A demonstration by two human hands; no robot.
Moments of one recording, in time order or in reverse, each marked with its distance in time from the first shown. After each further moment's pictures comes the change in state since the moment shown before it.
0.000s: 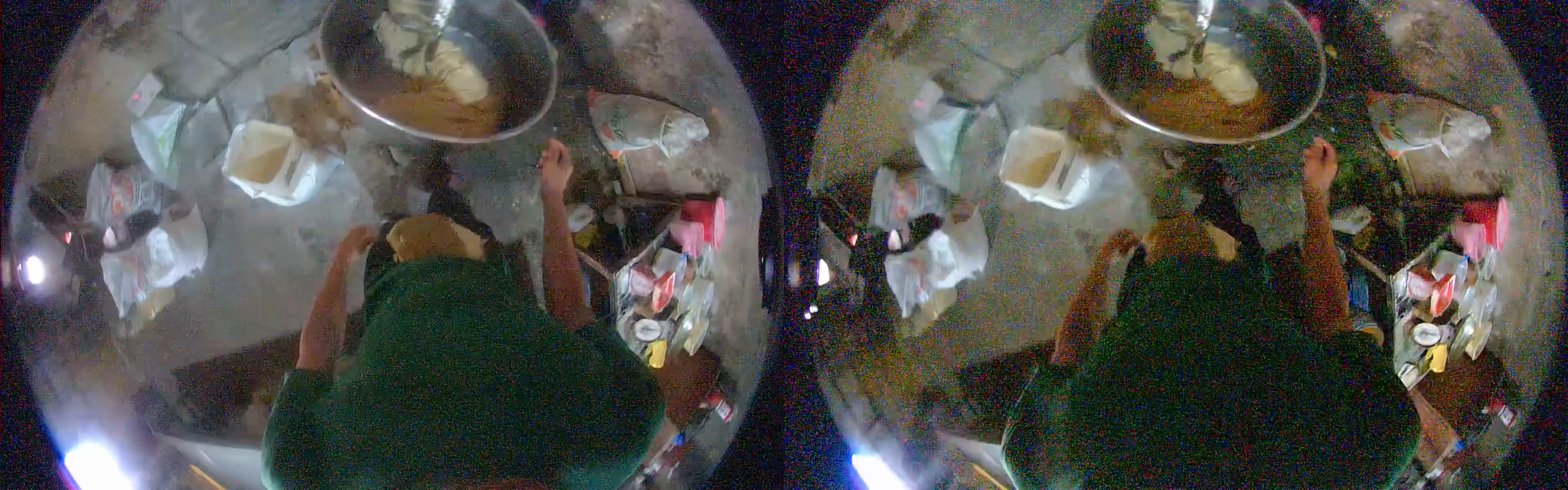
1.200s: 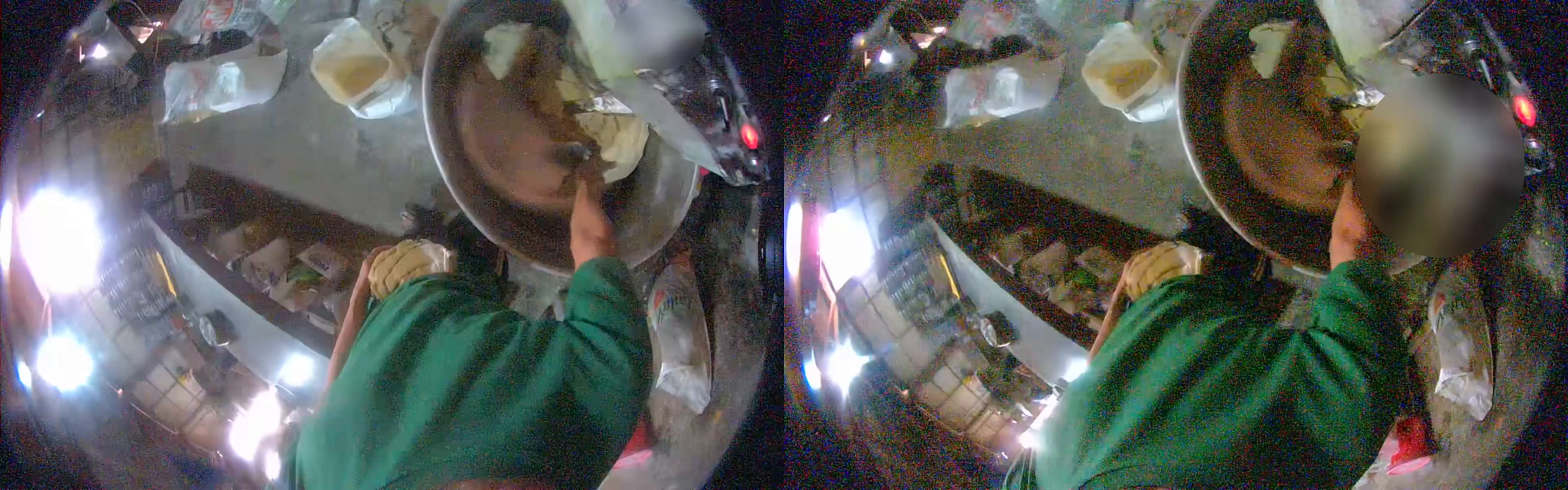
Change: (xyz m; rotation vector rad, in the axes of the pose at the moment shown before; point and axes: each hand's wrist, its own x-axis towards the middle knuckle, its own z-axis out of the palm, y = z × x) left_hand -0.017 0.232 0.121 -0.839 0.868 -0.631; right_hand 0.259 0.318 0.265 -0.971 -1.159 0.132
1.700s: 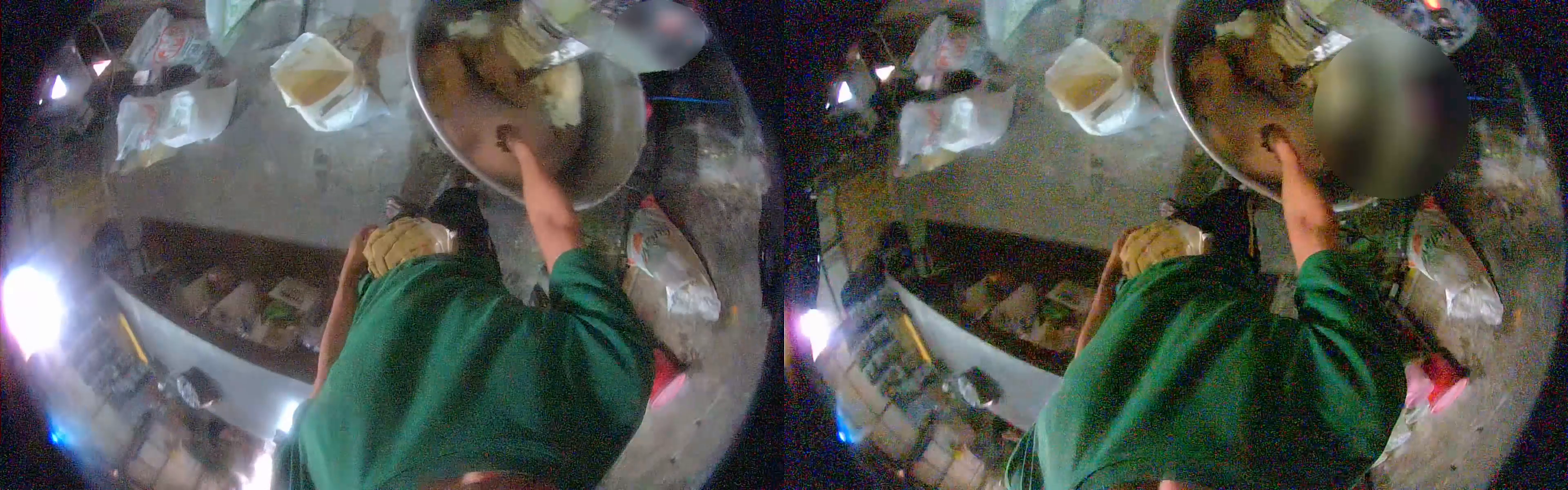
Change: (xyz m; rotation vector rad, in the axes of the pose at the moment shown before) left_hand 0.092 -0.108 -0.047 -0.076 -0.240 0.151; right_hand -0.072 -0.051 0.086 0.654 -0.313 0.191
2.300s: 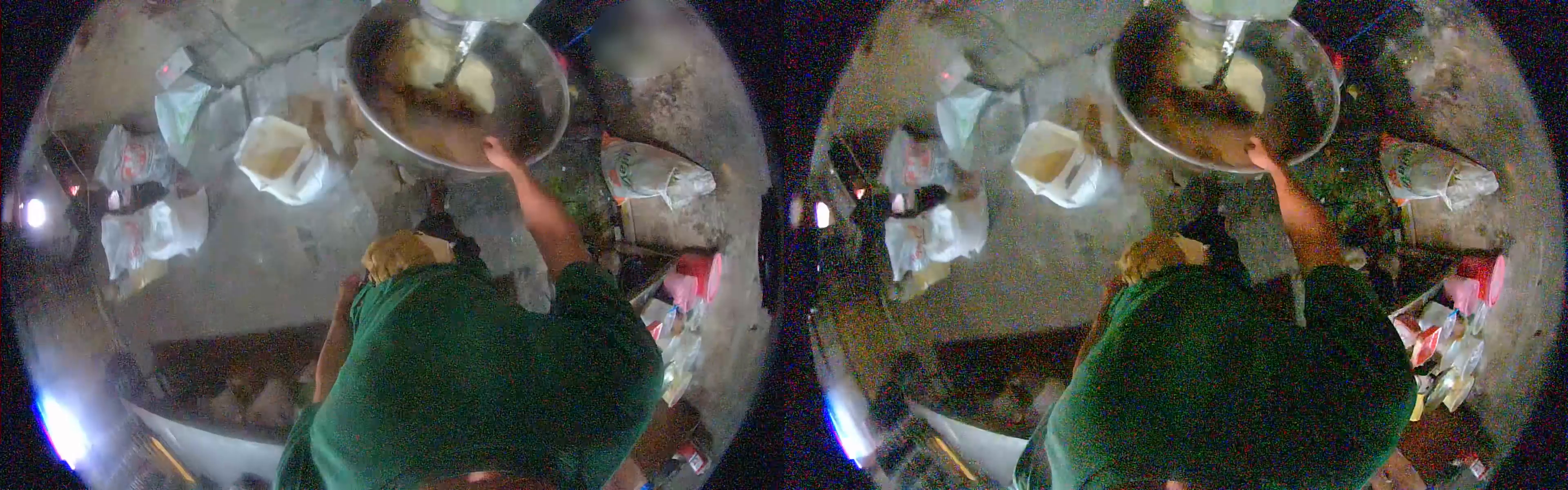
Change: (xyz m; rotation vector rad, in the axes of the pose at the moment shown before) left_hand 0.031 -0.026 -0.100 0.680 -0.186 0.122; right_hand -0.244 -0.040 0.023 -0.736 0.596 -0.499
